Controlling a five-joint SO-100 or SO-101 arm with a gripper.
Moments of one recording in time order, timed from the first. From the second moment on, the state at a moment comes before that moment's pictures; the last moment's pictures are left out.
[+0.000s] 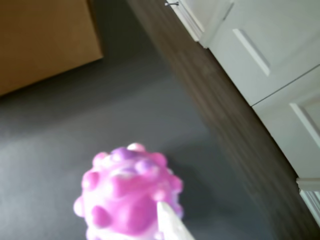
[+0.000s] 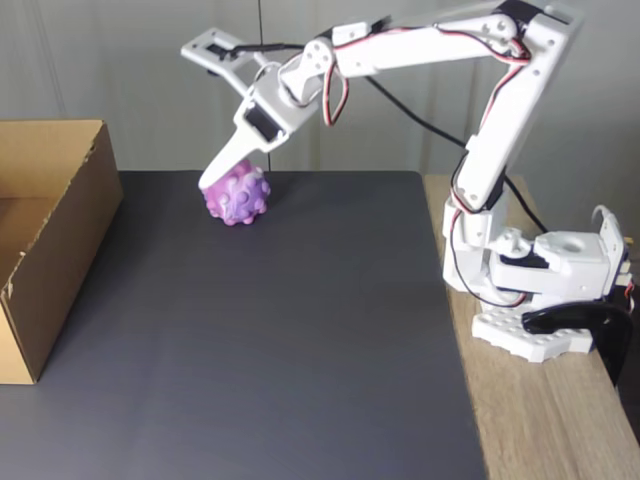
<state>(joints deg) 41.7 101.1 123.8 17.8 187.8</state>
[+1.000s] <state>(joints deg) 38.5 88.2 121.5 11.3 194.0</state>
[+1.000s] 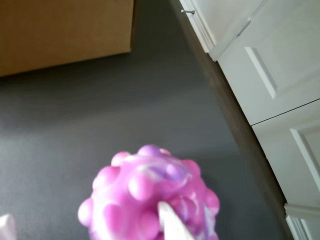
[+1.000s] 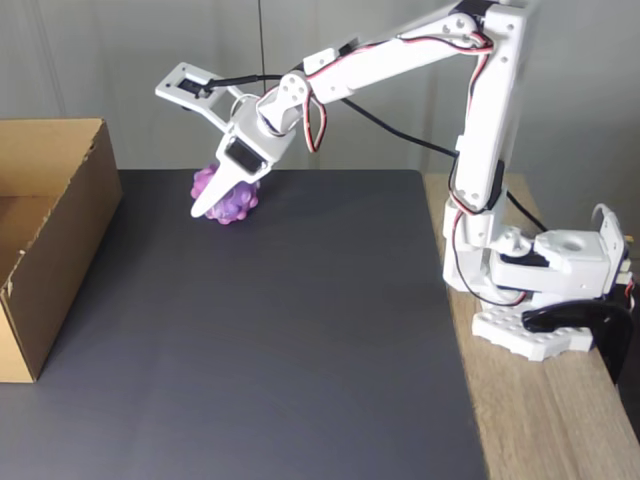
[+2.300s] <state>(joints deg) 34.8 99.8 121.7 17.8 195.3</state>
